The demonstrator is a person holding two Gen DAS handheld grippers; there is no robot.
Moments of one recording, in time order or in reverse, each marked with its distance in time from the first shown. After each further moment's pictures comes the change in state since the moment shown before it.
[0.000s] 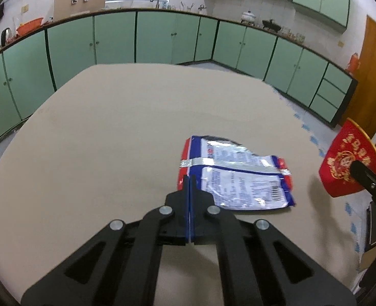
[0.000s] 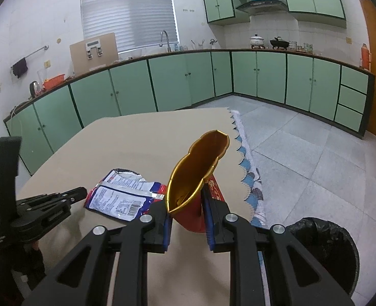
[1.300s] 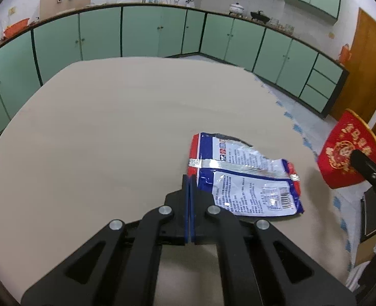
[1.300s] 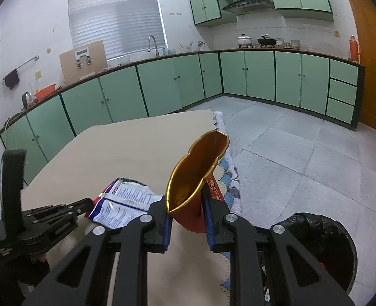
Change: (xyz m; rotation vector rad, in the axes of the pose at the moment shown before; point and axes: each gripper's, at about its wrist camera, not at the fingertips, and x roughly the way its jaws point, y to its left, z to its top) left arm 0.008 -0.031 -0.001 0.035 0.038 -0.056; right arm -0.012 -0.019 0.001 0.059 -0.018 -0.039
